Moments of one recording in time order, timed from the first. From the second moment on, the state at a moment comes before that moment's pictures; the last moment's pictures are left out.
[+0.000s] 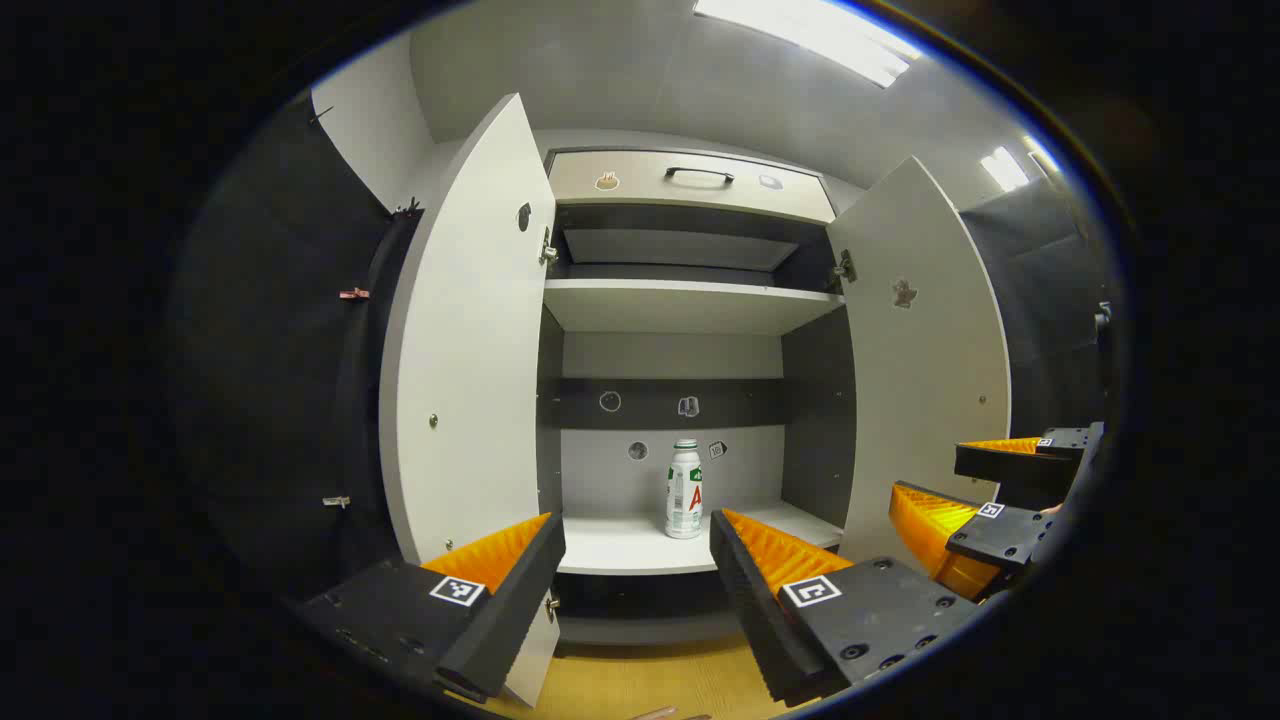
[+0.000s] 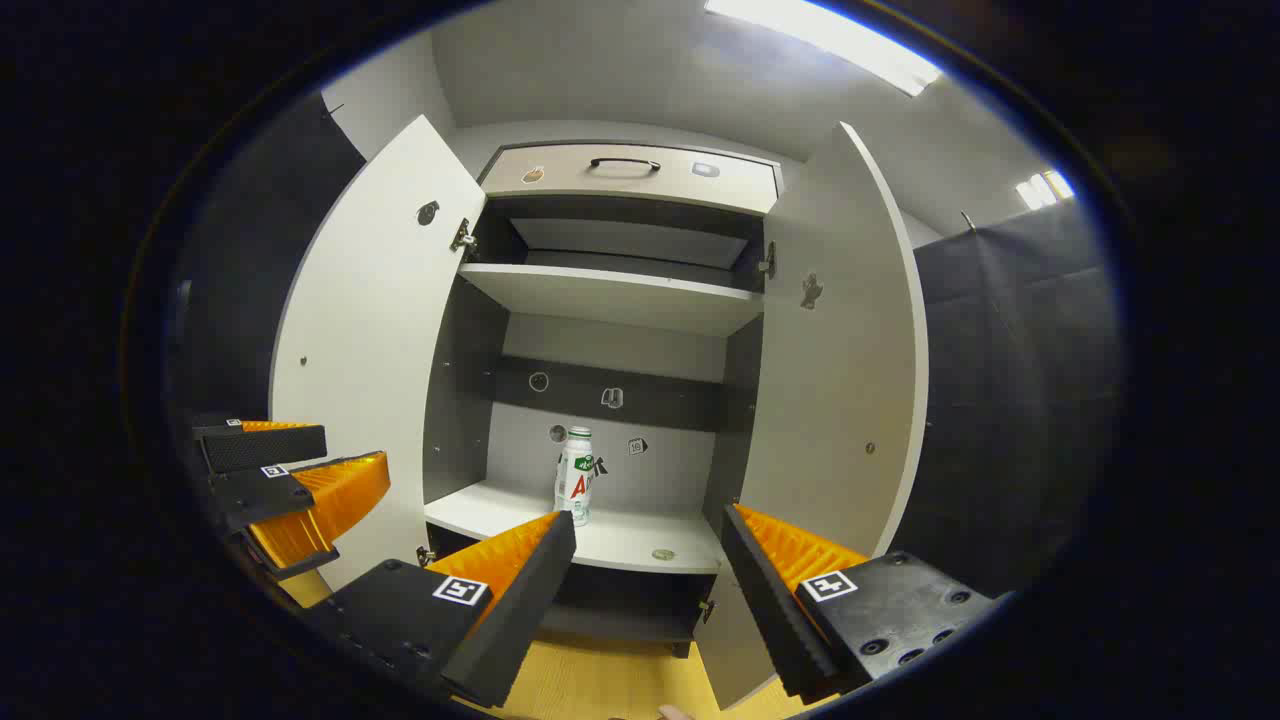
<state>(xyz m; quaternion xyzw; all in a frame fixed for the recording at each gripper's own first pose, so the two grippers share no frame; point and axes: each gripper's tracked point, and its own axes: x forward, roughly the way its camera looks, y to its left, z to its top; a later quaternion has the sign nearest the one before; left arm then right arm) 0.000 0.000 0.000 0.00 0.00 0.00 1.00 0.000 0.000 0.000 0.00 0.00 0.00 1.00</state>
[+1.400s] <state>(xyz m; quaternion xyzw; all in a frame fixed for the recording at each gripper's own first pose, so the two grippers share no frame) 0.048 -0.013 -0.013 -0.01 0.01 -0.04 1.00 0.016 -0.016 -0.024 -0.05 0.02 -0.03 1.00</state>
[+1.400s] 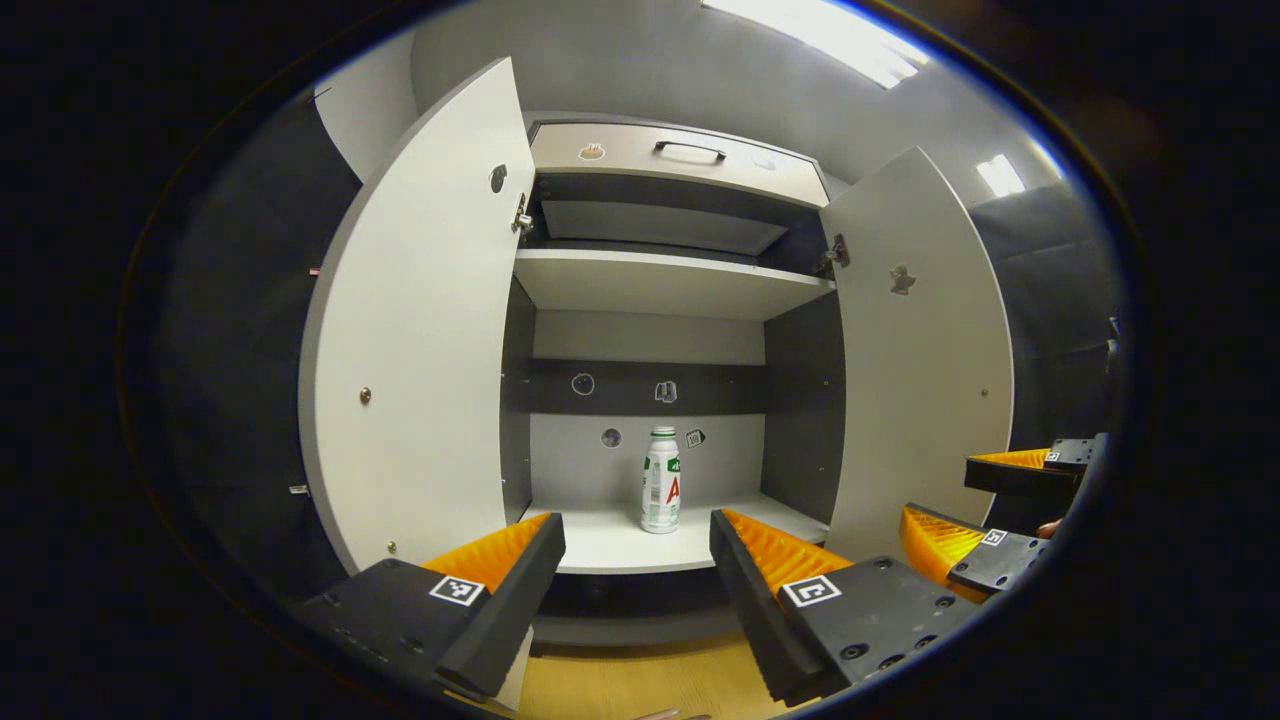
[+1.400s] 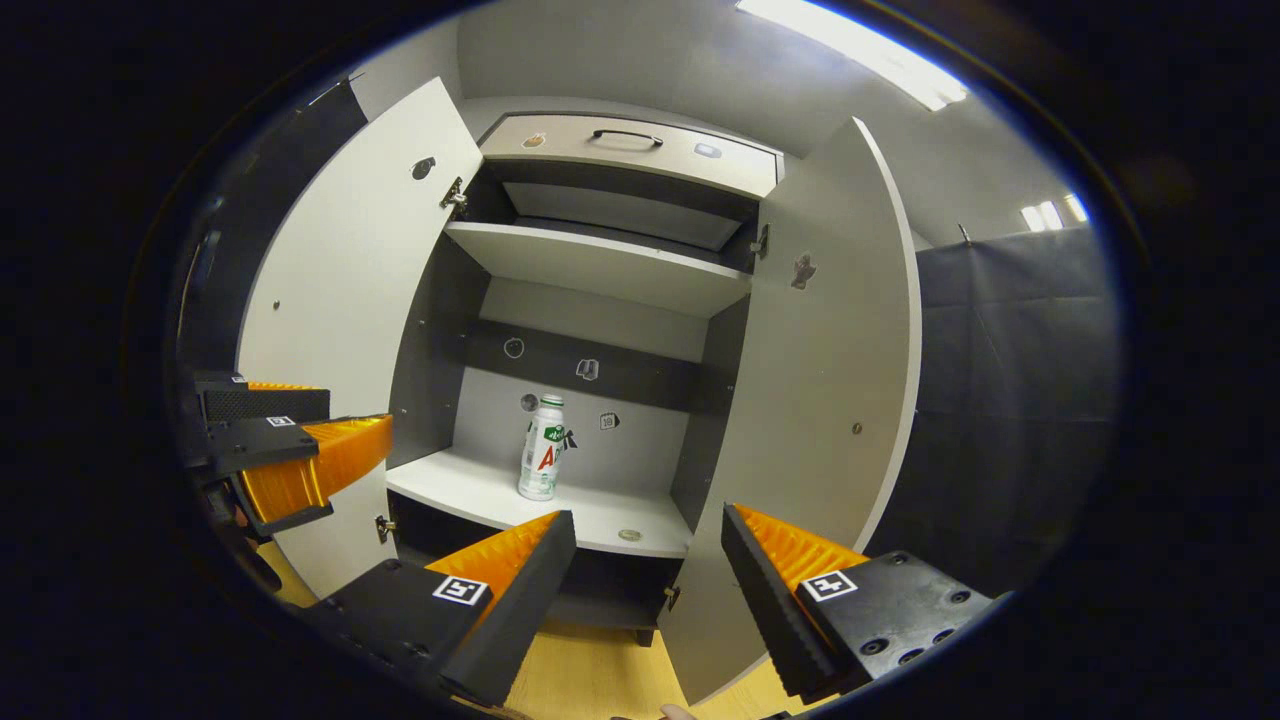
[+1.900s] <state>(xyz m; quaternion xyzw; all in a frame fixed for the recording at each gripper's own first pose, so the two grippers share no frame) 0.156 -0.021 0.005 0.01 -0.02 0.01 1.00 0.095 -0.019 -0.043 -0.03 0.00 0.05 1.00</state>
